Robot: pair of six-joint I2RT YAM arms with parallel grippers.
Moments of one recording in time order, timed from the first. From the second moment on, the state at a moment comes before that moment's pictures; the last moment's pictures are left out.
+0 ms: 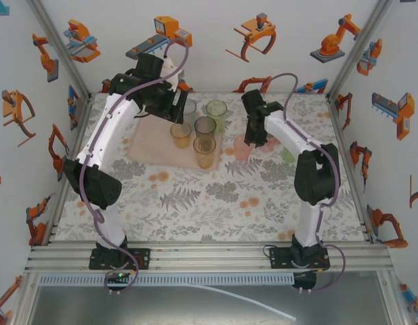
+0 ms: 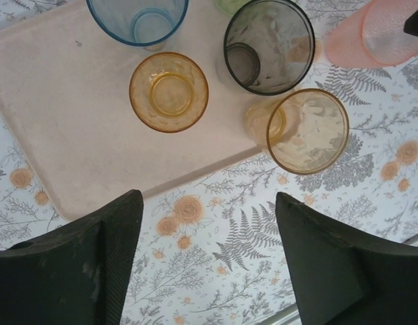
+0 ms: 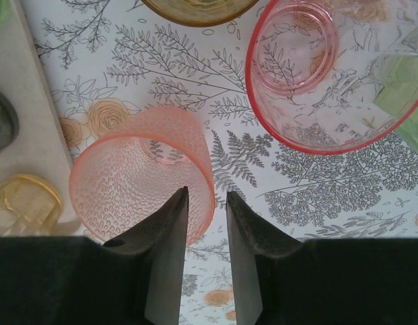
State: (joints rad) left arm -0.44 1.90 2.16 -1.16 0.15 0.07; right arm 0.40 1.95 1.66 -0.91 0.20 0.54
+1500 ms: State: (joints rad) left arm -0.47 1.85 2.22 -1.23 0.18 0.09; right arm 0.47 1.74 1.67 -1.04 0.20 0.48
